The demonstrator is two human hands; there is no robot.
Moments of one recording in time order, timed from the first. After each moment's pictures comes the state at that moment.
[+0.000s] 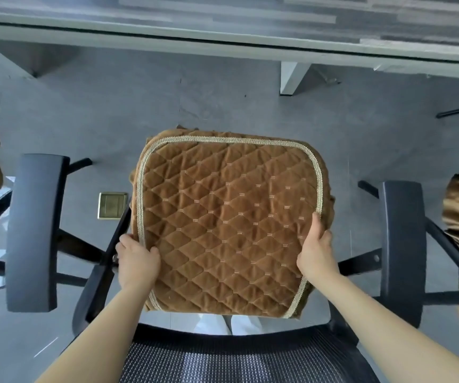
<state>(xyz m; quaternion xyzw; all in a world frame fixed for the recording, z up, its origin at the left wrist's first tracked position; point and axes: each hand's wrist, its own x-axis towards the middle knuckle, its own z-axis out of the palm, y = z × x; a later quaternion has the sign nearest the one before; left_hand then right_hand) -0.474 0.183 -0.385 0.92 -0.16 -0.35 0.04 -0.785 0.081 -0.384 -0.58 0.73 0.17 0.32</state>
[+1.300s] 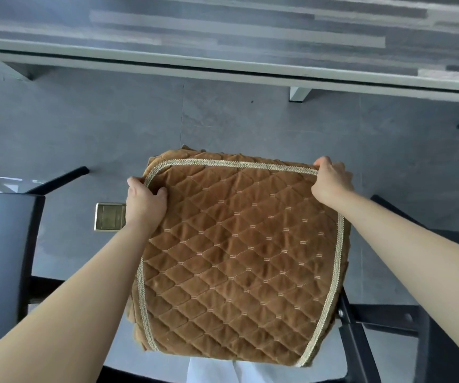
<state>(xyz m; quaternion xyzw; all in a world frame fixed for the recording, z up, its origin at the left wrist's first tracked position) -0.426 0.026 -0.413 0.90 -0.20 -0.35 0.16 -0.732 -0.124 -0.412 -0.62 0.73 0.19 0.23</state>
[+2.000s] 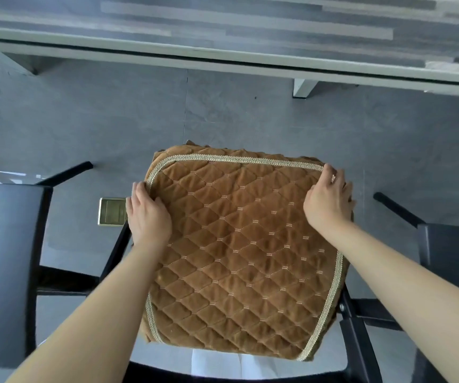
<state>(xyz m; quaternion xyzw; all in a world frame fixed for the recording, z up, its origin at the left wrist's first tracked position) -0.441 0.071 -0.435 0.91 -0.27 -0.26 0.16 -0.732 -0.067 -0.415 -0.66 0.72 0.13 0.18</state>
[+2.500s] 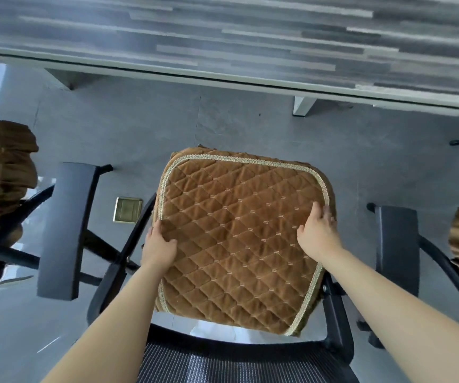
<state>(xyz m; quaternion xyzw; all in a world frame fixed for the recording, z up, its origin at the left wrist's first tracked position) -0.468 0.157 -0.386 0.88 -0.18 -0.43 0.09 -0.764 0.005 -0.365 -0.65 0.67 0.19 0.29</state>
